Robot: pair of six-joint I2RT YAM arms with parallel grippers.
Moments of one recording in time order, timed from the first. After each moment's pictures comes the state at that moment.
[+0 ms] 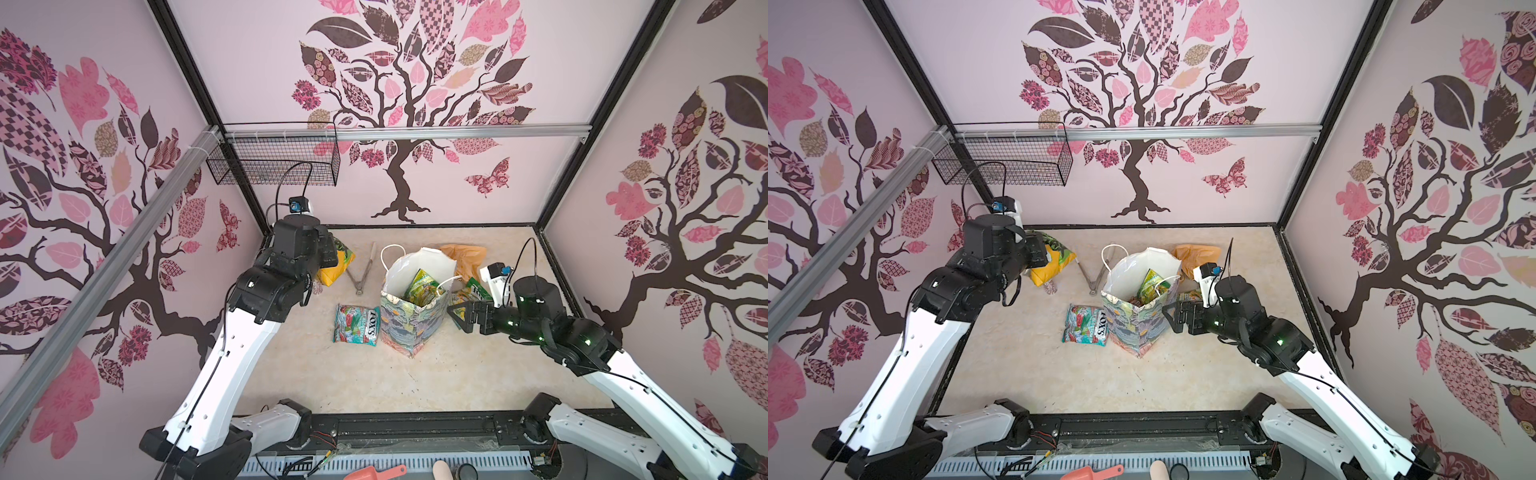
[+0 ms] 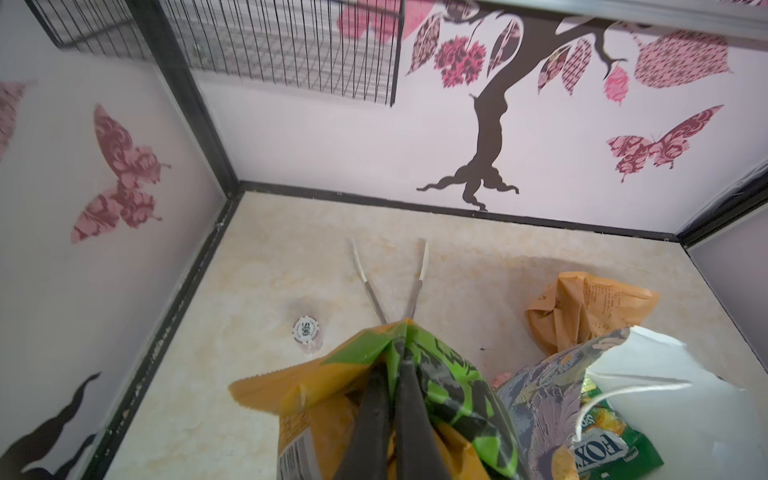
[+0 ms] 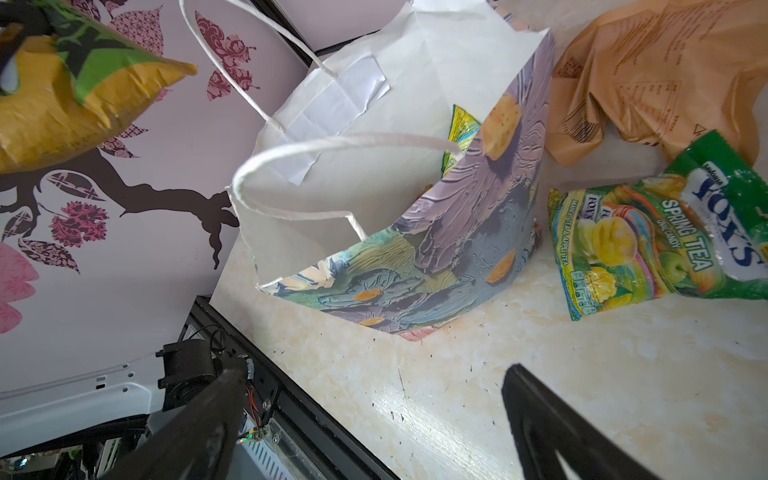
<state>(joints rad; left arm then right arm) -0.39 1.20 1.57 -0.87 -0.34 -0.33 0.66 0.85 1.01 -0.71 -0.16 0.58</state>
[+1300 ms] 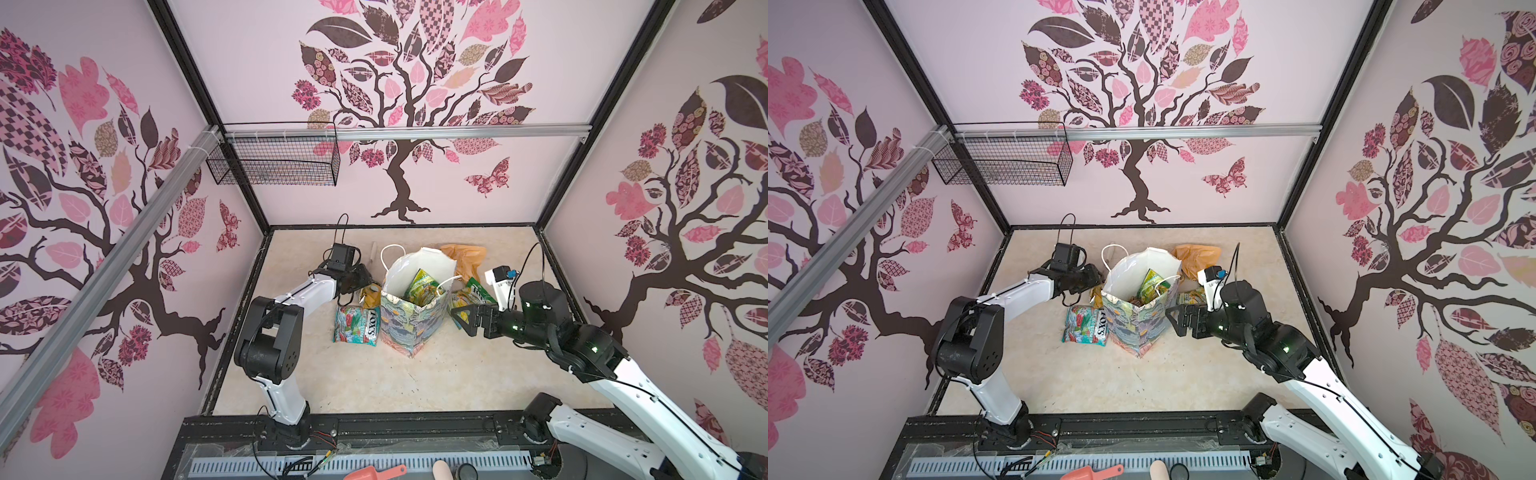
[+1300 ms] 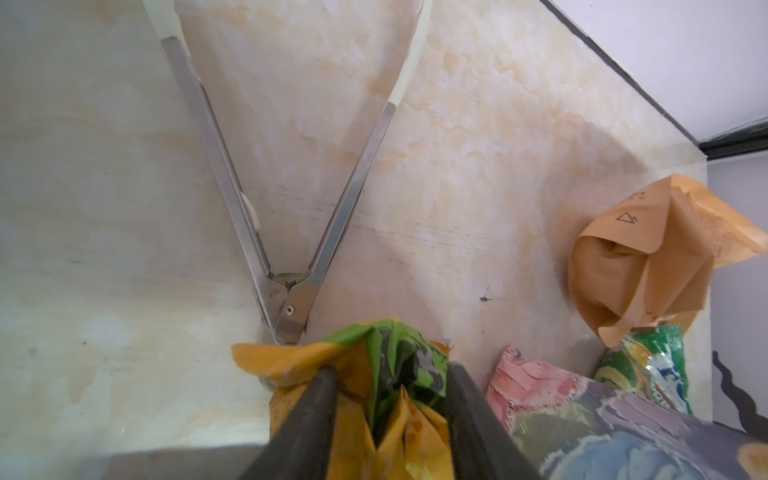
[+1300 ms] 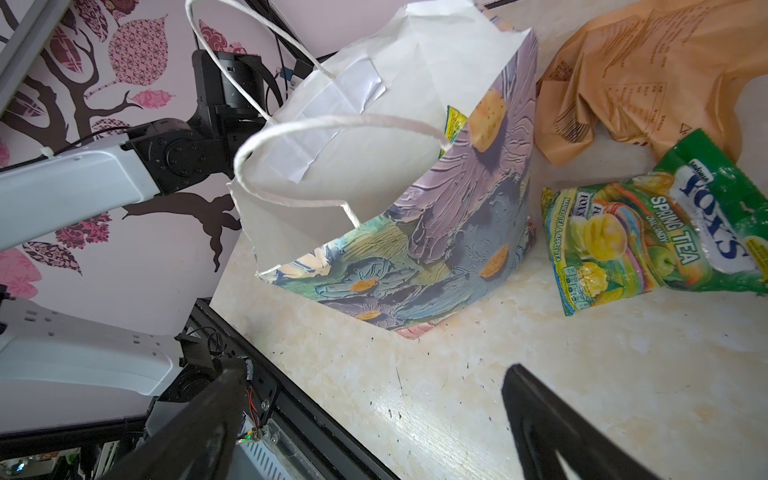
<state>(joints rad) -0.28 1.74 1.15 -0.26 0.16 -0.61 0.66 0.79 0.99 -0.71 -0.15 0.59</state>
